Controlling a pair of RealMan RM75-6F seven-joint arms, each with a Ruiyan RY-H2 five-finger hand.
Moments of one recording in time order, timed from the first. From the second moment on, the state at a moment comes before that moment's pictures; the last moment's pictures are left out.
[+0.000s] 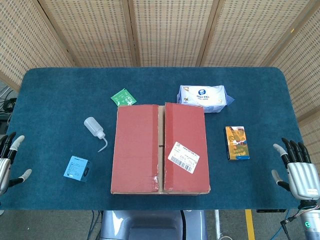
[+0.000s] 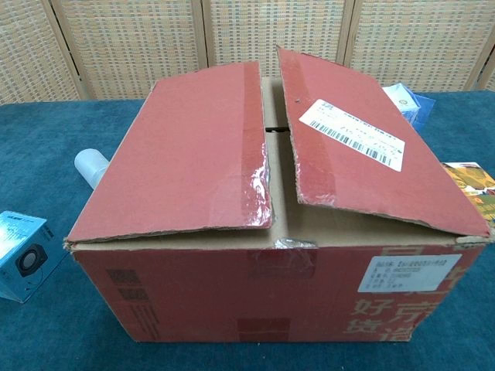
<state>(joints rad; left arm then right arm) -0.08 -1.08 -0.05 -1.70 1.46 1.50 0.17 0.09 -1.09 0.08 -1.64 -1.49 1.48 -0.10</state>
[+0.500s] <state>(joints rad) -0.09 -1.07 -0.06 -1.72 1.46 1.50 0.18 0.09 -1.09 0.07 -1.64 -1.51 1.48 -0.07</state>
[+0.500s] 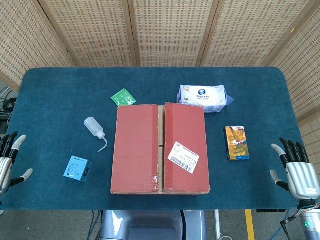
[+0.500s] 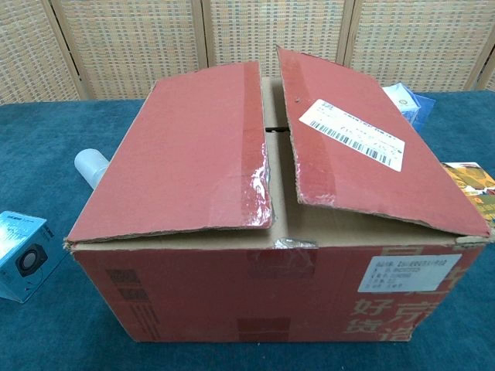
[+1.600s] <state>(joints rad) -0.13 -1.05 -0.05 -1.75 1.42 1.40 0.28 0.38 -0.91 0.15 -1.80 -1.77 1.35 0.26</state>
